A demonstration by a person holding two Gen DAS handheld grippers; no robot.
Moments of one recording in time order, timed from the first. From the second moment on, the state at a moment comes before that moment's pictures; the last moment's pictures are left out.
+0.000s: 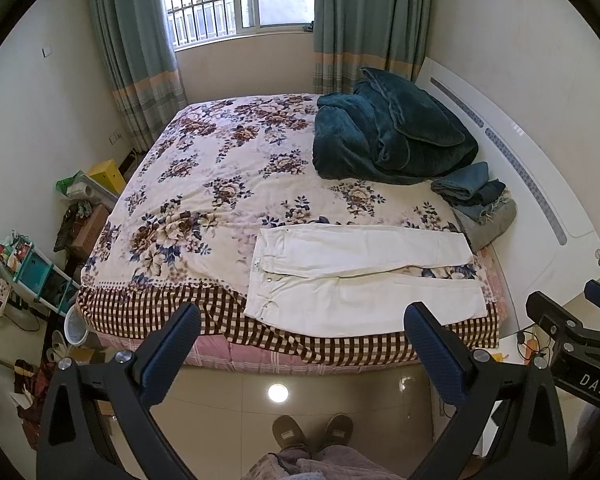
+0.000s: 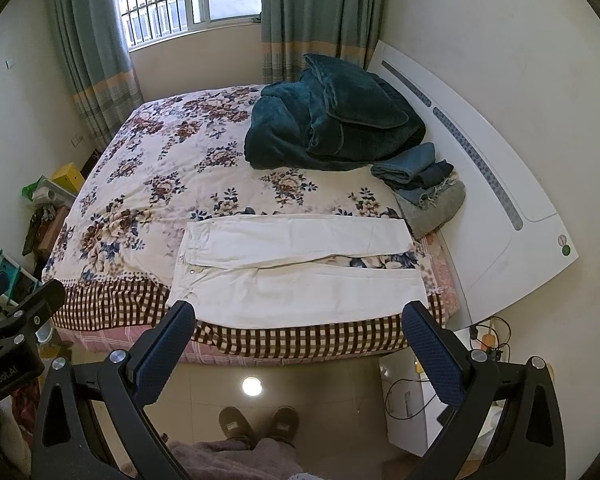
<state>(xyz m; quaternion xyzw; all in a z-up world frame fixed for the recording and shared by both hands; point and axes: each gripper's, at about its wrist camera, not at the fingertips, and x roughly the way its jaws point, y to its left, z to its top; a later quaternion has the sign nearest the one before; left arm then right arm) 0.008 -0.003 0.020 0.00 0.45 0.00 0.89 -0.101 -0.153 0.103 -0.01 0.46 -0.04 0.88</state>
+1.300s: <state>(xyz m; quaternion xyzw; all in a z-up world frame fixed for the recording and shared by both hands) 0.014 -0.006 0.018 0.00 0.45 0.00 0.89 -0.098 -0.144 0.111 -0.01 0.47 -0.04 0.88</state>
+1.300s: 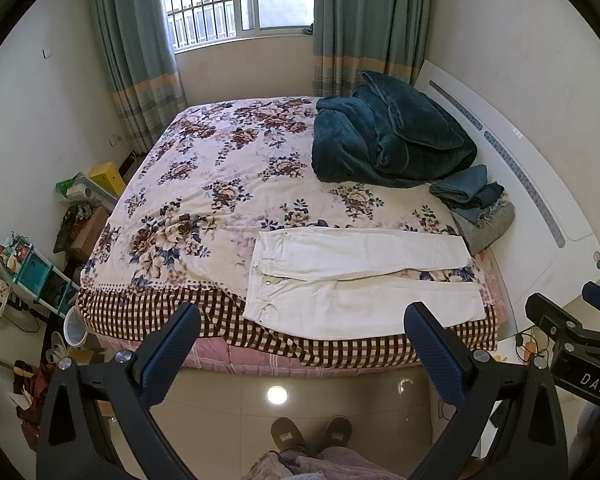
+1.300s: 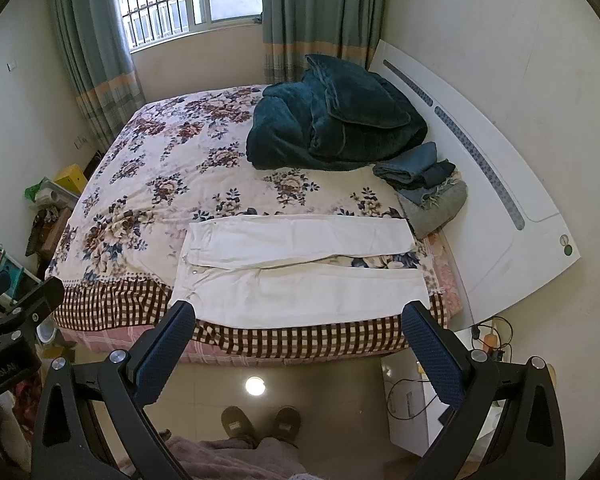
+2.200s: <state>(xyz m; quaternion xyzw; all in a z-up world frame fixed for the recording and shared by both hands) 0.090 0.015 -0.049 -0.01 0.46 0.02 0.89 0.005 -0.214 0.024 0.08 0.48 -0.18 0.86</state>
